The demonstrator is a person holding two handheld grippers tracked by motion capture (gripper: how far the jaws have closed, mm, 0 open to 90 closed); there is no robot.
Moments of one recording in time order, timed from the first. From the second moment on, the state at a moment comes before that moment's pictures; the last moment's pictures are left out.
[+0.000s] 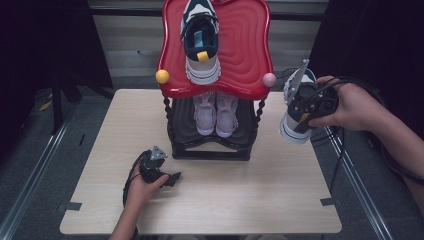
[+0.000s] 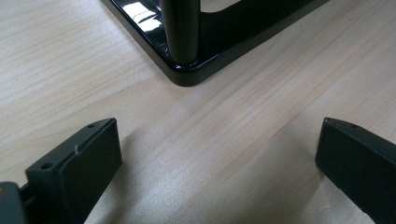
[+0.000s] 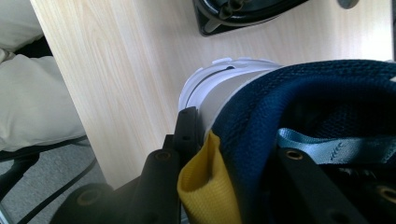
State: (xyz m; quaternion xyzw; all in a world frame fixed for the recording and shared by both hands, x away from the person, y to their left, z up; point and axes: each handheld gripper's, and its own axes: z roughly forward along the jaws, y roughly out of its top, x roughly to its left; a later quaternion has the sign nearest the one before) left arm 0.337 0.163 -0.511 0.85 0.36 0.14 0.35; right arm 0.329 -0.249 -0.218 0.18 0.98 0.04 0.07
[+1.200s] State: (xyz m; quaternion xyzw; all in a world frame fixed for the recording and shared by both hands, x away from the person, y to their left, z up) left arm 0.337 0.162 -0.511 0.85 0.36 0.14 0.35; right arm 0.350 -0.190 -0.062 0.13 0.97 0.08 0.16
